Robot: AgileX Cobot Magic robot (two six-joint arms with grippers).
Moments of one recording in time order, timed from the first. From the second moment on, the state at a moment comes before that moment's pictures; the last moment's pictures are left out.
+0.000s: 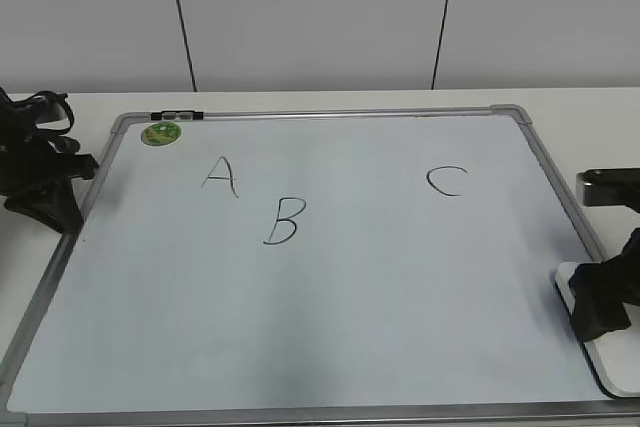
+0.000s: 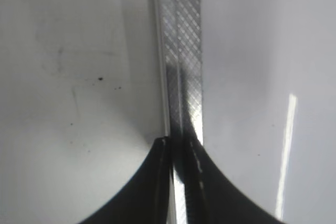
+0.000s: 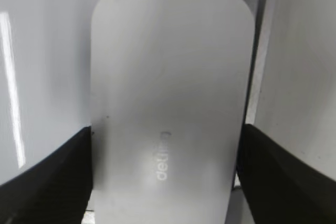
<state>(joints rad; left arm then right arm) 0.04 2.14 -1.44 -0.28 0.91 0.21 0.04 1.65 -0.78 0.07 0.67 -0.11</state>
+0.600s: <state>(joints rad) 0.04 2.14 -1.44 -0.28 0.91 0.21 0.05 1.66 -0.87 0.07 0.81 -0.11</state>
